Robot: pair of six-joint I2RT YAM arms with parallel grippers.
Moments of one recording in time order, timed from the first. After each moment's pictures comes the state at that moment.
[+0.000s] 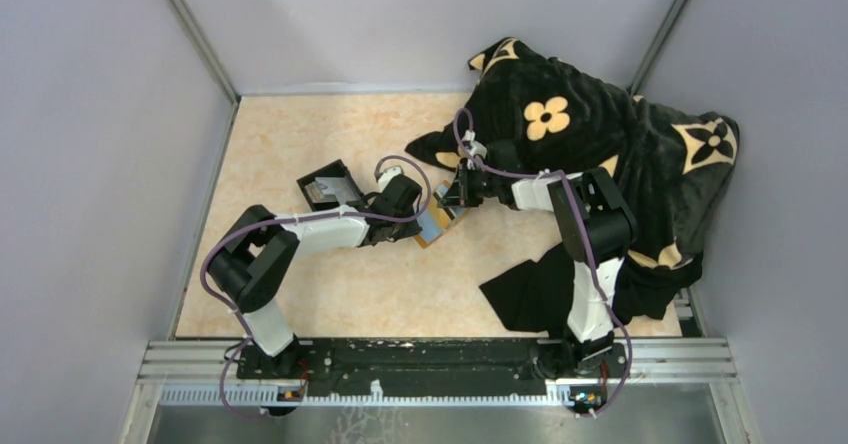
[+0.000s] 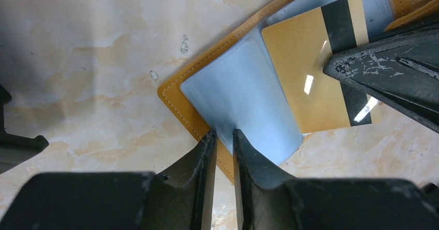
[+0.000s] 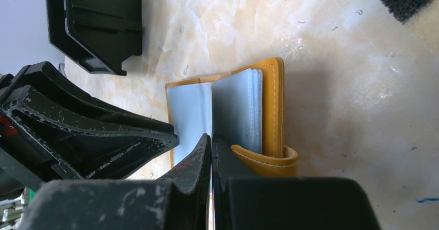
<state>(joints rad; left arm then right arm) -0.75 1.75 0.95 -0.10 -0.26 -0.84 0.38 1.96 1.04 0.22 -0.72 0.43</state>
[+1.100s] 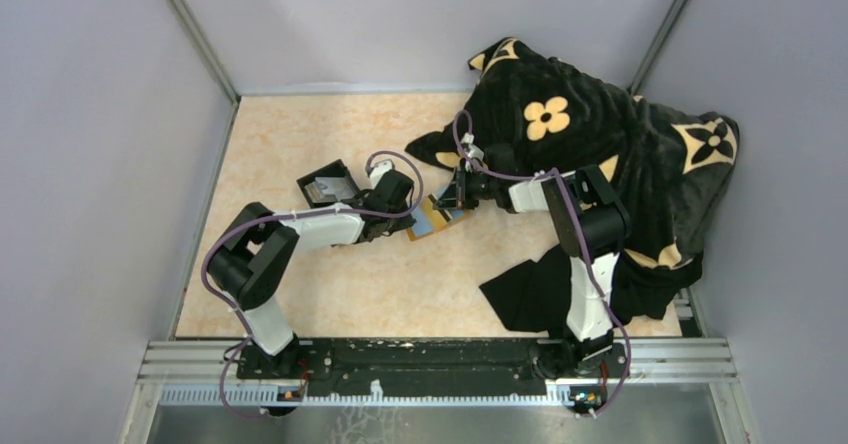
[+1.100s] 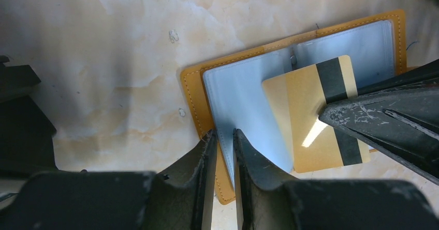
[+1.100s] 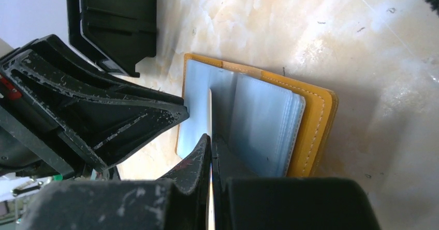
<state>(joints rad) -0.70 1.76 0.93 -0.05 -0.30 -0.82 0.38 2.00 1.03 0.32 -0.78 0.51</state>
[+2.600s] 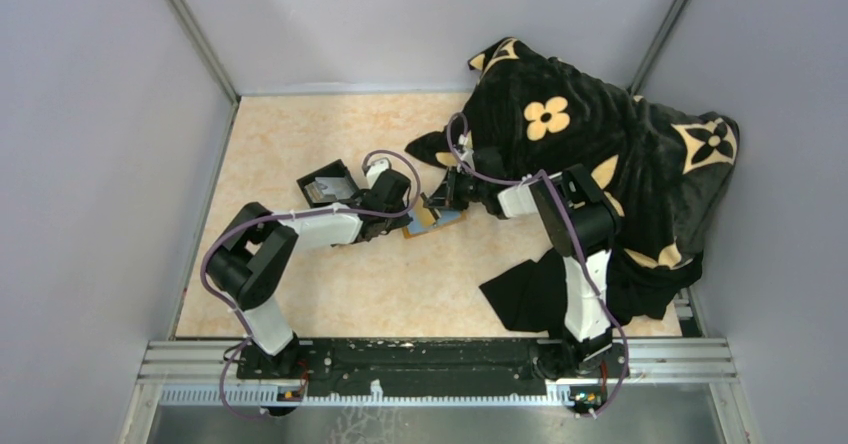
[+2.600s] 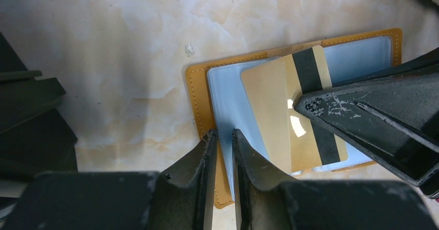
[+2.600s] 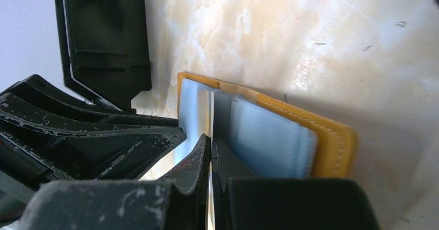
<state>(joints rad) -0.69 1.76 0.92 -0.03 -0.31 -0.81 0.45 2.05 1.03 0.44 -0.65 0.68</state>
